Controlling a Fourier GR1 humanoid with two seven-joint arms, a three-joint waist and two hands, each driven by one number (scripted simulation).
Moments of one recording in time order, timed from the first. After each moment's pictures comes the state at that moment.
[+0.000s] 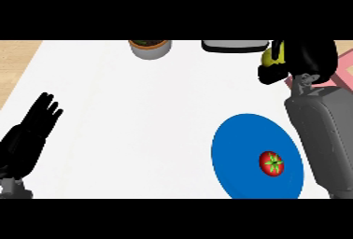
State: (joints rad) left arm -0.01 0.23 0.20 -1.66 0.24 -0.09 0.28; right arm -0.74 -0.29 0.06 -1.42 1.05 0.24 0.67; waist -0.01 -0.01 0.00
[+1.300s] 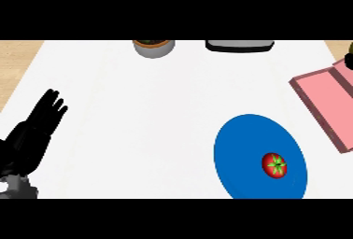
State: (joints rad) left arm -0.03 0.20 0.19 -1.68 0.21 -0.10 0.29; right arm -0.73 -0.57 -0.24 -1.15 1.06 0.05 0.44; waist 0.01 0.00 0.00
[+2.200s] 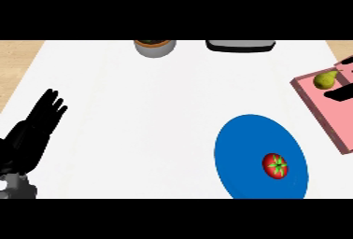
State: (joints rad) left arm -0.04 0.21 0.21 -1.65 0.21 -0.12 0.29; right arm -0.72 -0.56 -0.37 -0.64 0.93 -0.09 0.18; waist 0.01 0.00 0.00
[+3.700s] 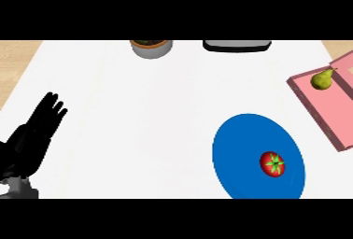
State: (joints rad) left arm -0.02 0.19 0.21 -1.66 0.19 -0.11 0.28; right arm -0.37 -0.72 -0.84 -0.87 0.22 0.02 -0.14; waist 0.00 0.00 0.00
